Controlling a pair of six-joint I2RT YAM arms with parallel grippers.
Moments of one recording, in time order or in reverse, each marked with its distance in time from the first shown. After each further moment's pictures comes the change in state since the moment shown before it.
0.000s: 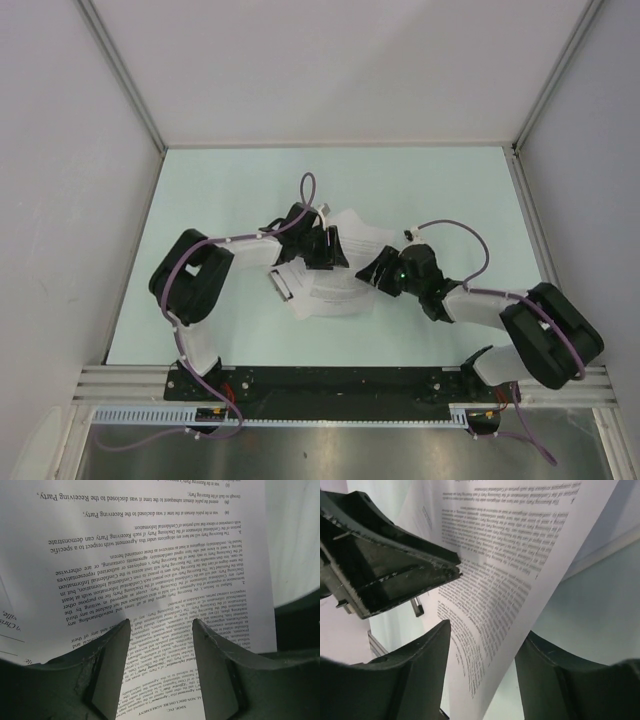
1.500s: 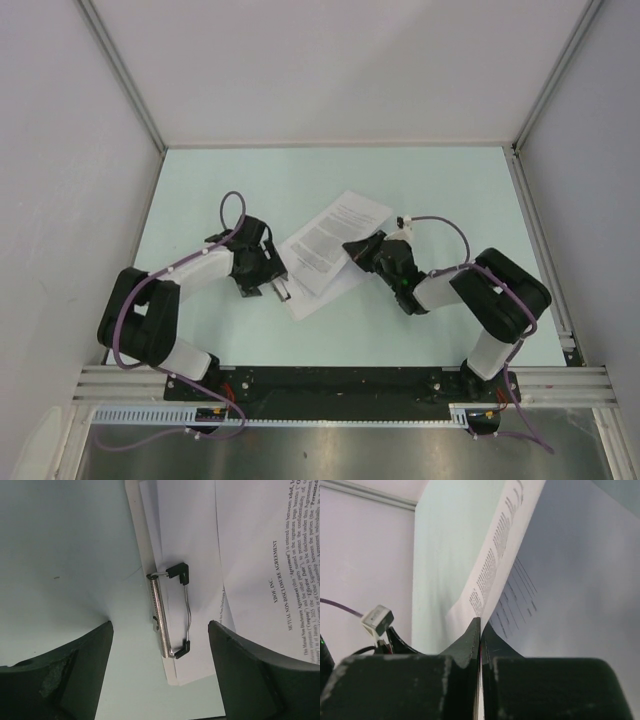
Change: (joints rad) left arm 0.241 -0.369 -0.222 -0.488 -0.305 -0.196; right arm 0.008 0.352 0.144 0.496 0.207 0.153
